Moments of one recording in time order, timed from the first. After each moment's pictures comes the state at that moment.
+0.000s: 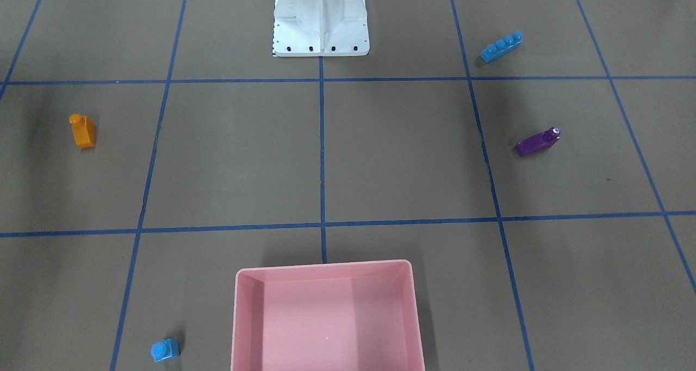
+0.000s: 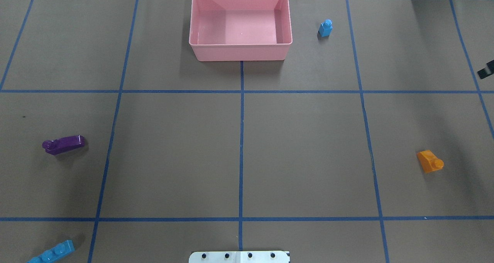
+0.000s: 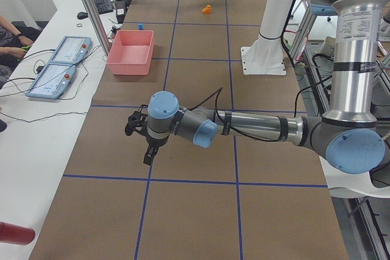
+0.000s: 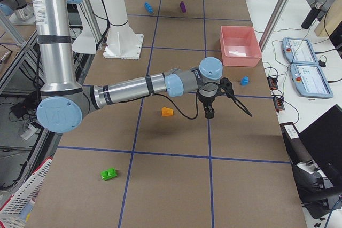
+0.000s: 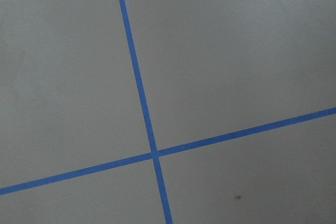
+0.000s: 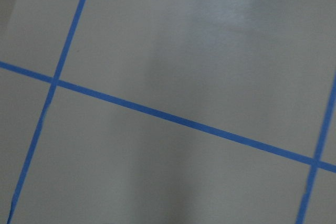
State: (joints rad) left arm -1.51 -1.56 -1.65 -1.93 -2.33 -0.09; right arm 1.33 -1.50 1.75 -1.48 2.39 0.10
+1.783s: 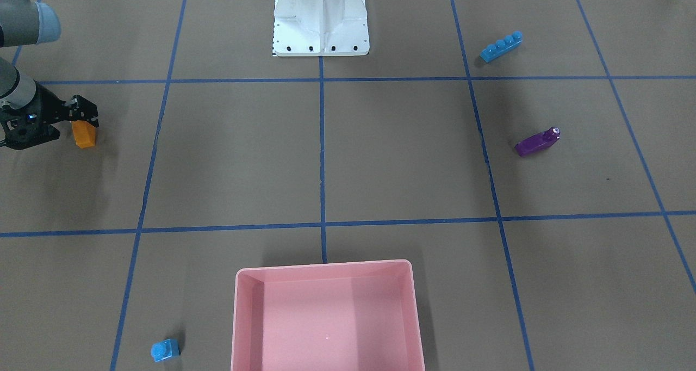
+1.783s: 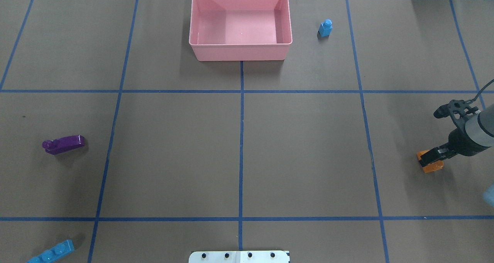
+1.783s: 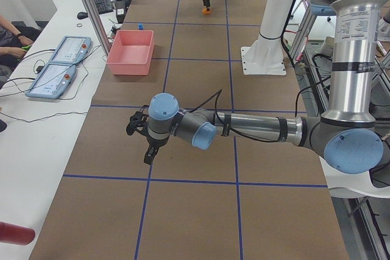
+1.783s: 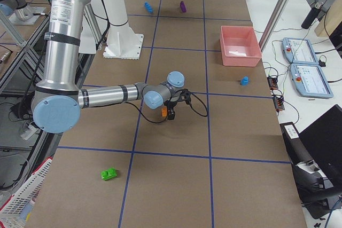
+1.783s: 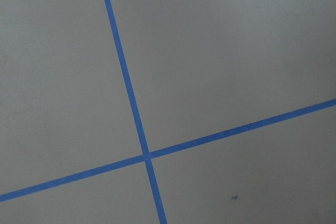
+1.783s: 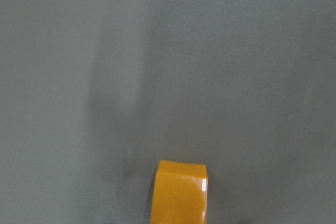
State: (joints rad) left arm -1.49 -1.56 -1.64 -1.96 -2.33 -0.08; right arm 0.87 -1.74 1.77 -1.12 2.25 0.54
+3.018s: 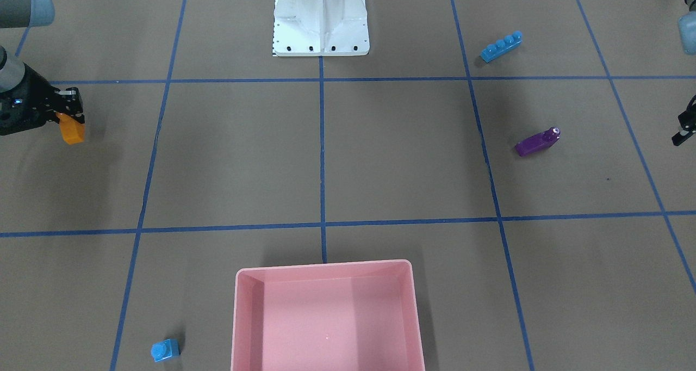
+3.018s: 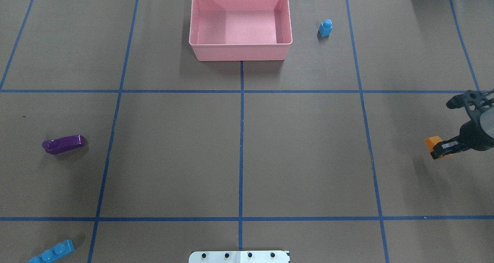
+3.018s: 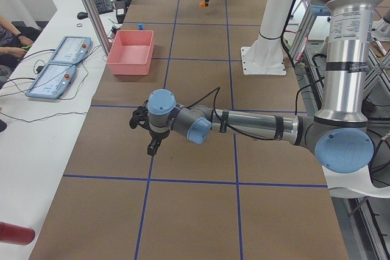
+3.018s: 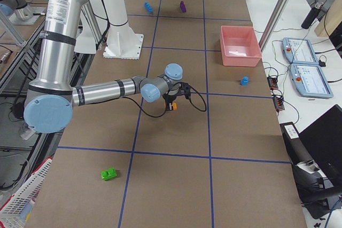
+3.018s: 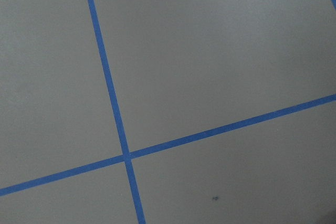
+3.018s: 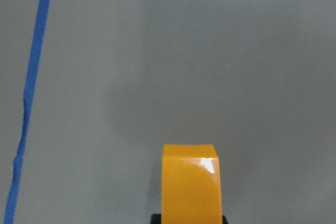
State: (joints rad) left arm -1.39 -1.58 -1.65 -1.95 -2.37 -0.13; right arm 0.95 -1.77 1.91 -1.19 2.25 0.59
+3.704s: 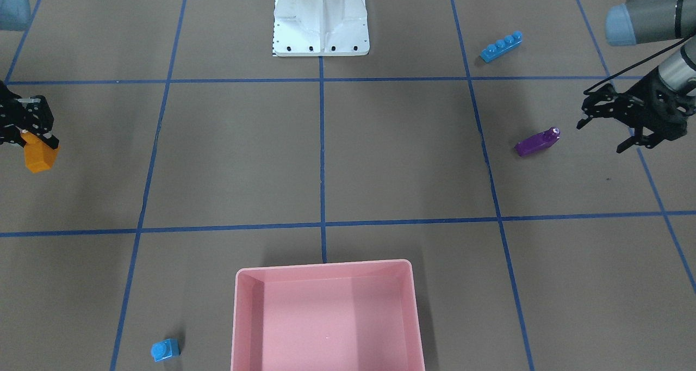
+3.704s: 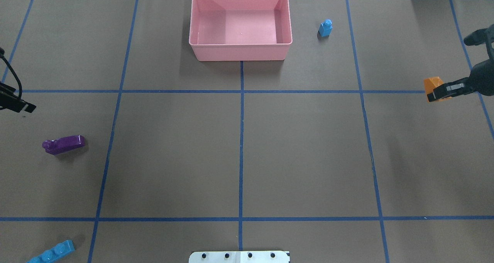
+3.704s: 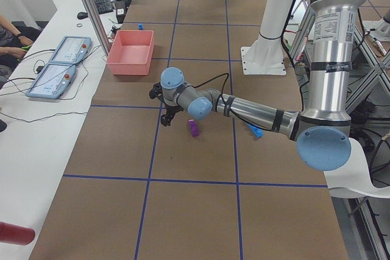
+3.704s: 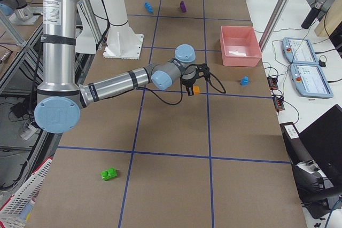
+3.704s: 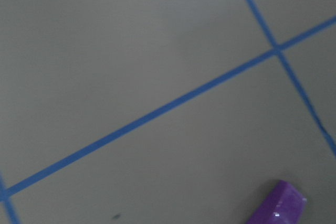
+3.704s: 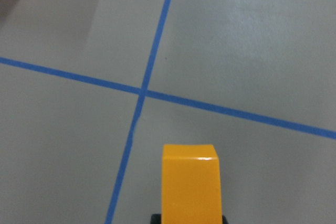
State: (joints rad) left arm -1.11 -1.57 -1.82 -1.96 -2.34 -0.09; right arm 1.12 -1.57 1.93 -1.19 2.25 0.59
